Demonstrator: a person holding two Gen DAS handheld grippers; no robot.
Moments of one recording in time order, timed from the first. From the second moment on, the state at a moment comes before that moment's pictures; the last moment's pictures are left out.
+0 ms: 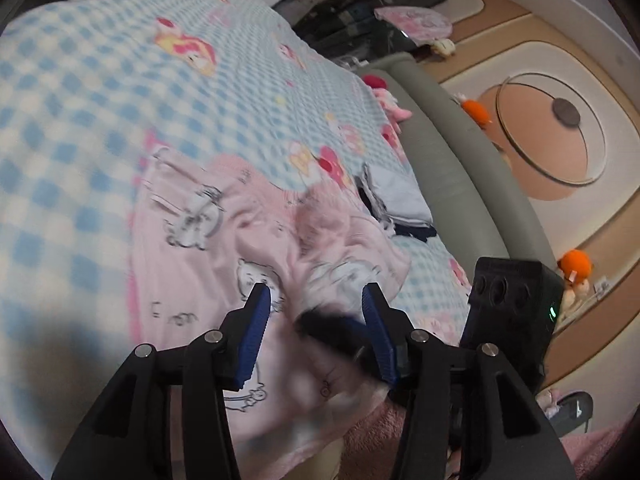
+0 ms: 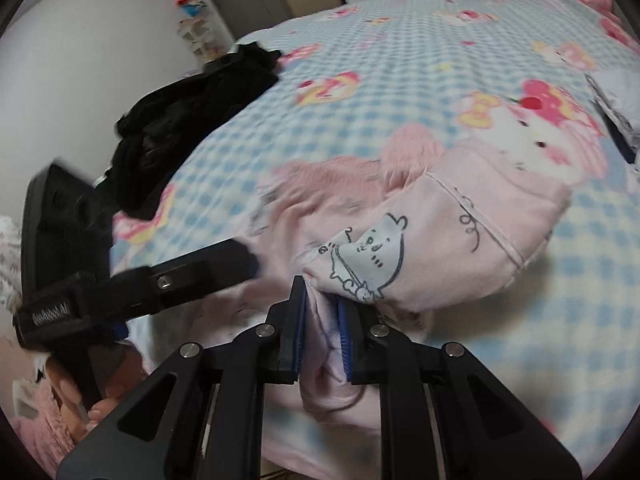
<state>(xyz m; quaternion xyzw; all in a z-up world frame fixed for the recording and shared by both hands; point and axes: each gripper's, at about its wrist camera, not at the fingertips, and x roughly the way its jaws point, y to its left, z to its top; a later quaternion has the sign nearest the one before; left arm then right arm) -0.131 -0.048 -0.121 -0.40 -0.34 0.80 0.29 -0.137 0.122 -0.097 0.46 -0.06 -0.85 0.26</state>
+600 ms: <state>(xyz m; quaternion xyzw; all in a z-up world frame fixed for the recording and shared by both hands) -0.139 -0.018 -0.138 -0.45 -0.29 0.80 0.26 -0.105 0.211 -0.089 0.47 -0.08 -0.87 0.14</state>
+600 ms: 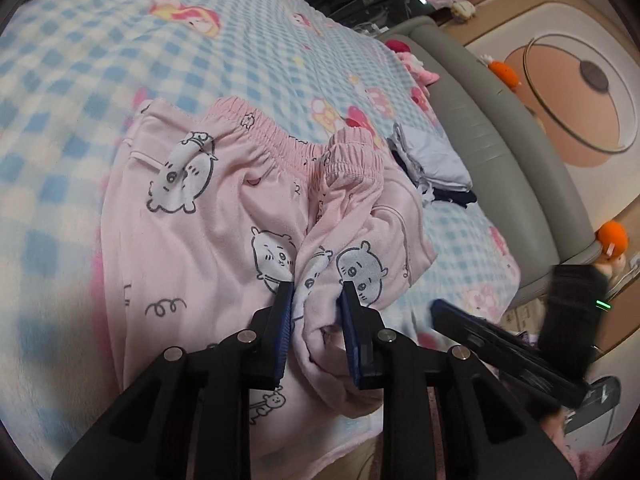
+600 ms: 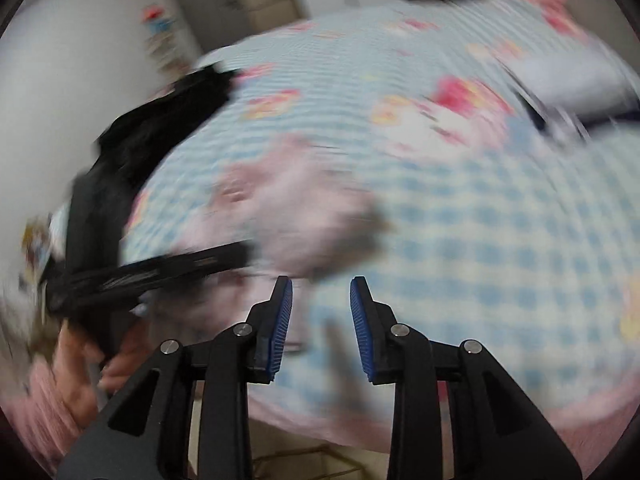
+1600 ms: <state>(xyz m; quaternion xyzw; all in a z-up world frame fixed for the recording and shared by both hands) -0.136 -0.030 -0.124 -0.45 -0.26 0.81 0.26 -0.170 0.124 -0.065 0.46 -0.08 -0.85 0.24</state>
